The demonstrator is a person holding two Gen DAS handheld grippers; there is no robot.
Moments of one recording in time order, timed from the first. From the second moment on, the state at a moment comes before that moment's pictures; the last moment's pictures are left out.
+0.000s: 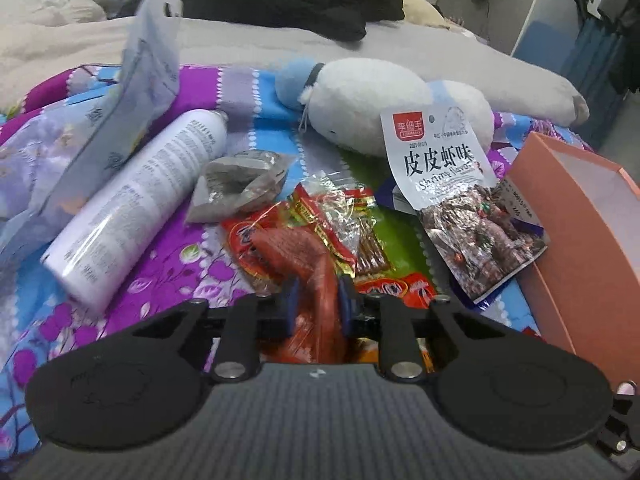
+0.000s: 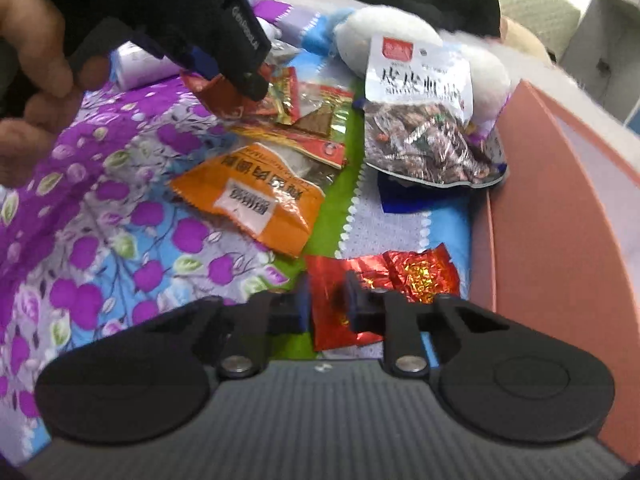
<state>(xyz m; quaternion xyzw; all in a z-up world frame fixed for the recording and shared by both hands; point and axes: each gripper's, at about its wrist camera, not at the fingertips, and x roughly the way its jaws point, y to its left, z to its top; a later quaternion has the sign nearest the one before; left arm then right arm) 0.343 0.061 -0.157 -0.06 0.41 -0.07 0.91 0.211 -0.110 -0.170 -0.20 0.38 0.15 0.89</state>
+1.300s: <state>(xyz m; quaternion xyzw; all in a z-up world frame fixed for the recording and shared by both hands) 0.101 0.030 -0.157 -0.15 0.45 -0.04 0.88 0.045 -0.153 -0.155 -0.11 0.41 0.23 0.88</state>
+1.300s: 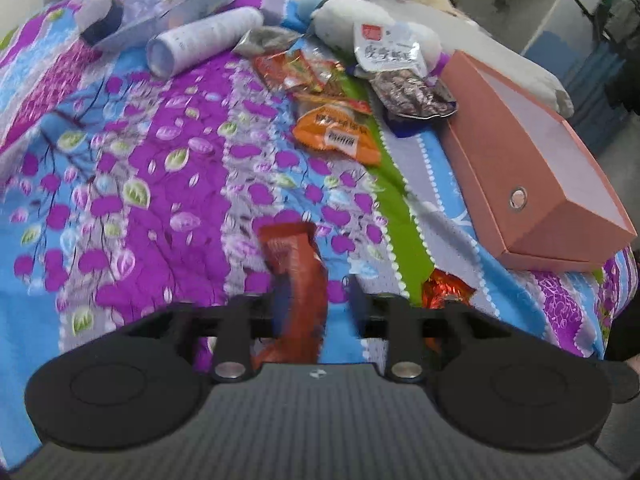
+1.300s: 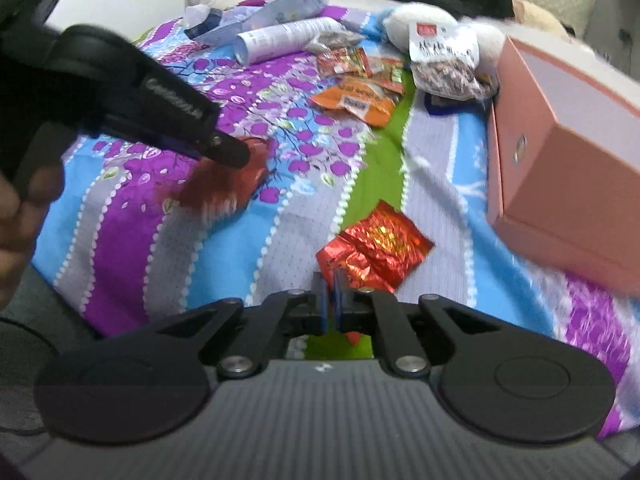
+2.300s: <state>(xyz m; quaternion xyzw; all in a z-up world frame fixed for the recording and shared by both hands) 0.089 0.032 -0.187 -0.15 0.42 0.01 0.90 0.088 -0.180 -0.178 0.03 0.39 0.14 0.91</state>
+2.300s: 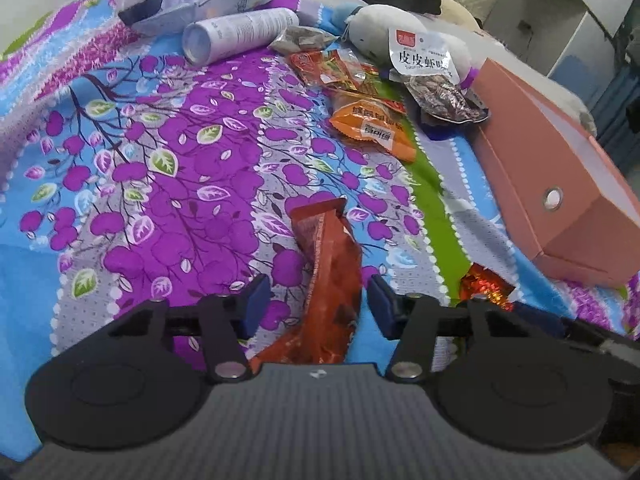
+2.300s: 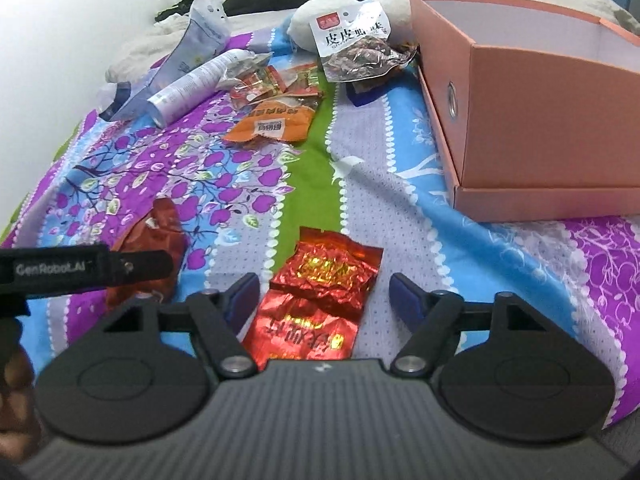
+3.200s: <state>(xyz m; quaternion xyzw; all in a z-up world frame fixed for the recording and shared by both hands) 0.087 0.020 -0.139 -0.17 0.39 -0.01 0.91 0.088 -0.196 -0.123 0.01 0.37 0.15 0.92</state>
